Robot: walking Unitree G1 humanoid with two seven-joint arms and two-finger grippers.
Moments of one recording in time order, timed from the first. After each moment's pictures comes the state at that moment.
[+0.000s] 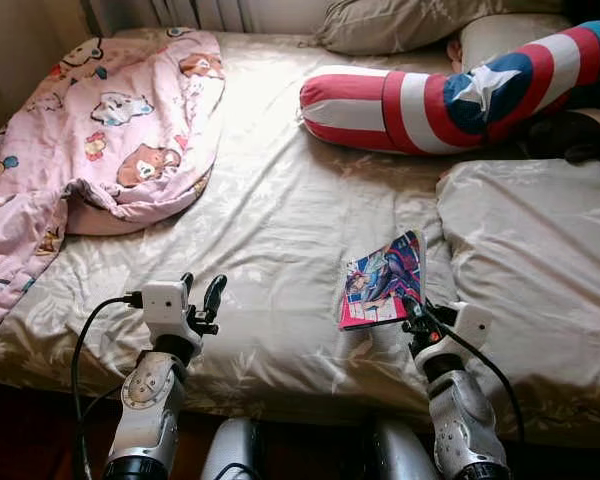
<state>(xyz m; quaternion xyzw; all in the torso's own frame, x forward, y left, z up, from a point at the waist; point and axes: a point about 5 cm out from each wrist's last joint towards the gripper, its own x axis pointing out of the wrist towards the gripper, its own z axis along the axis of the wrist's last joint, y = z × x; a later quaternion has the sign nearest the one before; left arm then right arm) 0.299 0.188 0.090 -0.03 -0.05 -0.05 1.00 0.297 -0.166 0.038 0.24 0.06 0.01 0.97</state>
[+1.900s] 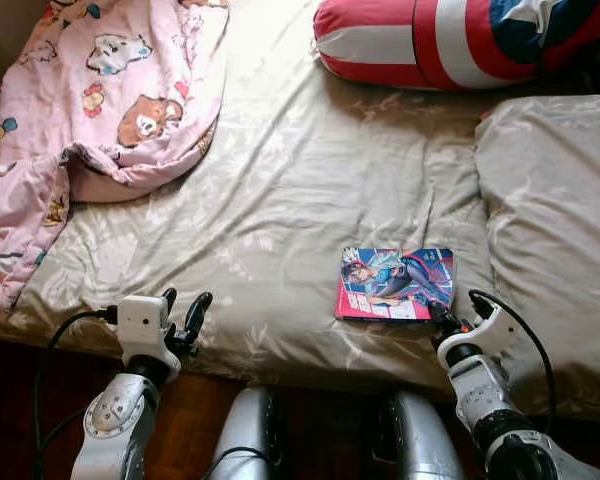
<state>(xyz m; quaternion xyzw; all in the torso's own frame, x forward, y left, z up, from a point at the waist) 0.261 0.204 0.103 0.00 -0.01 -0.06 1.00 0.317 -0.202 0.023 0.39 0.15 -0.08 0.90</state>
